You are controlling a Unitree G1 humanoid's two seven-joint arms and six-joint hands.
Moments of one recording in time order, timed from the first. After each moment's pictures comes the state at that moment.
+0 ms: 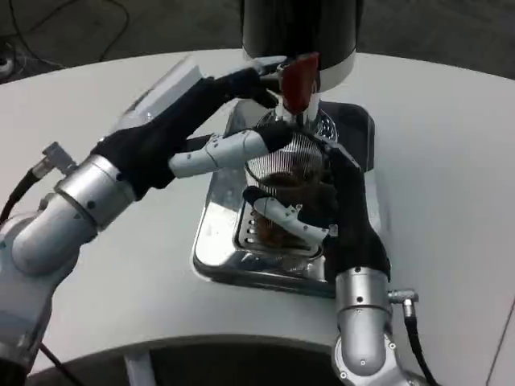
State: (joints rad) left arm -0.68 0.54 -0.08 0.26 0.11 -0.36 -0.38; right arm -0.61 0.09 0.16 0.60 -0.35 -0.23 -0.51
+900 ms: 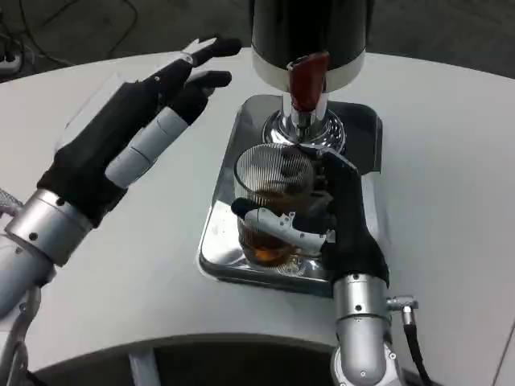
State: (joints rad) left arm -0.48 0.47 0.11 0.02 -0.14 -0.20 -0.44; right arm -0.55 0.10 0.19 0.51 -0.37 -0.22 -0.50
